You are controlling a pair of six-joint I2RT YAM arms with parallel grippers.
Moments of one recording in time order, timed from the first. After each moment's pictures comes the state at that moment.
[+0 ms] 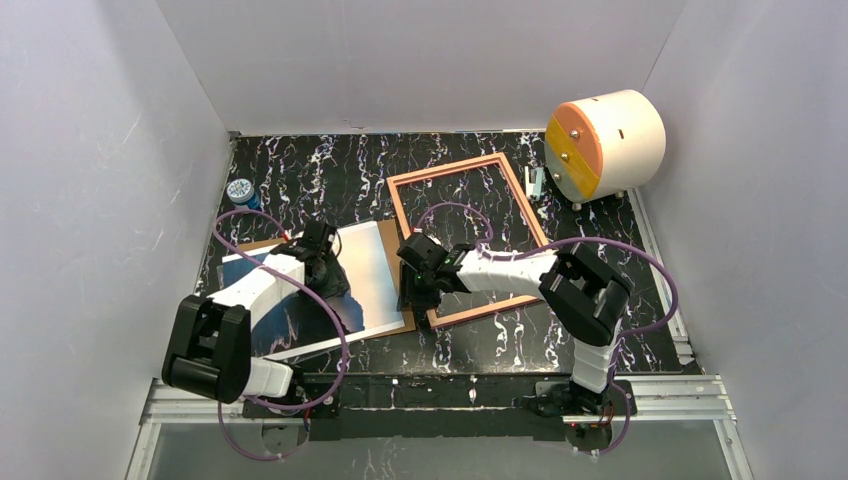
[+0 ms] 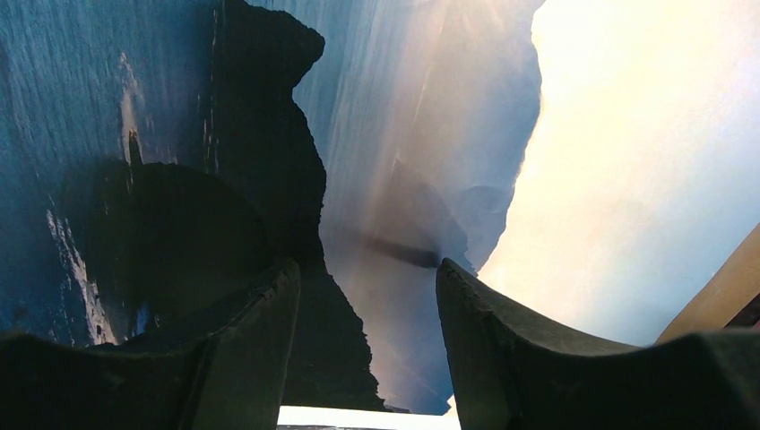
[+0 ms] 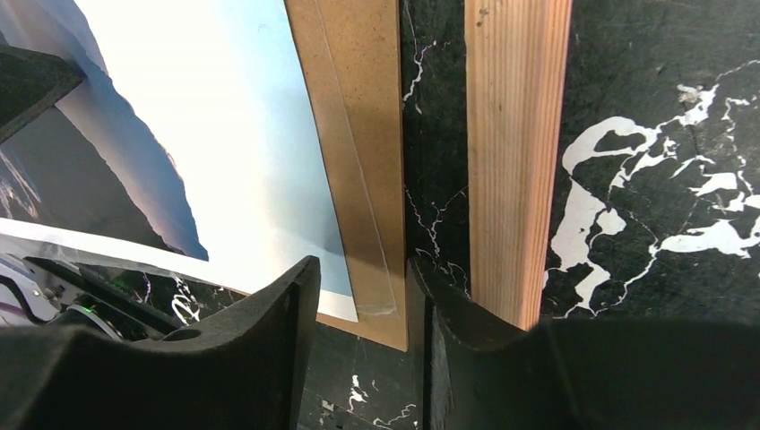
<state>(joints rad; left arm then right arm) -0.28 1.38 0.70 -0.62 -0.16 -0.71 1.03 1.85 1.16 -0.36 -0.06 0.95</state>
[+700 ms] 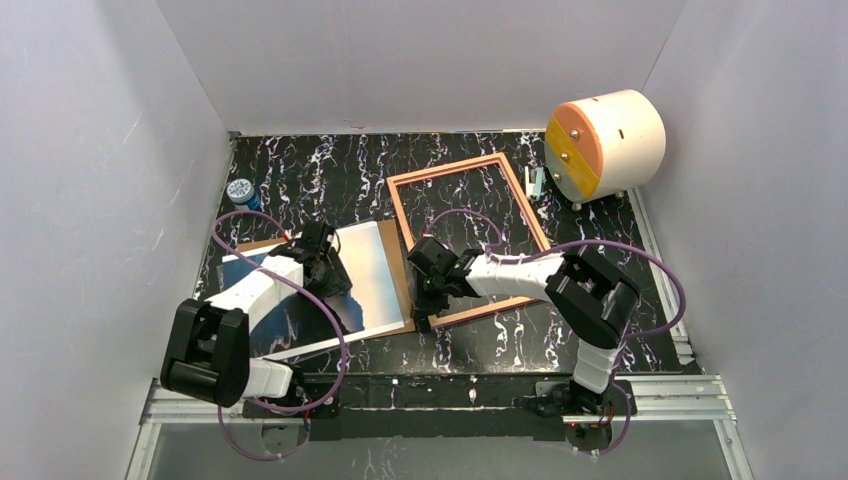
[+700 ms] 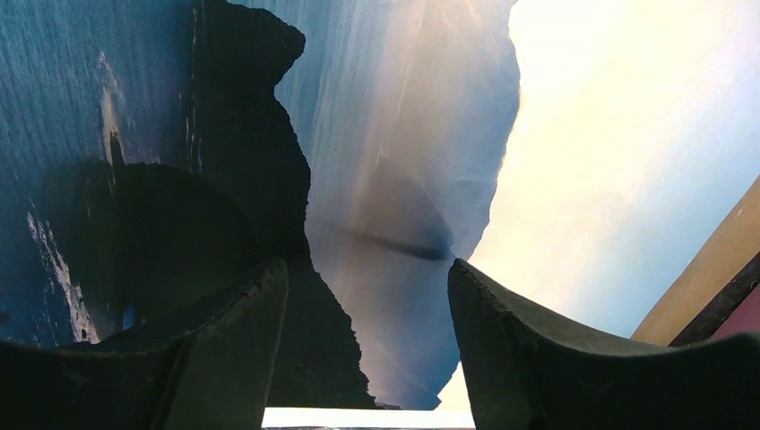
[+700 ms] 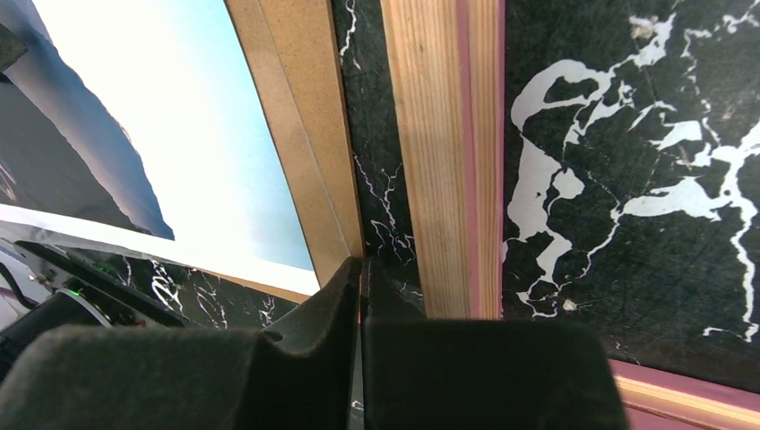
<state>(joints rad) -0.28 1.34 0.69 -0.60 -0.13 -0.71 1.01 1.81 1.07 -0.32 -0.10 0.96</state>
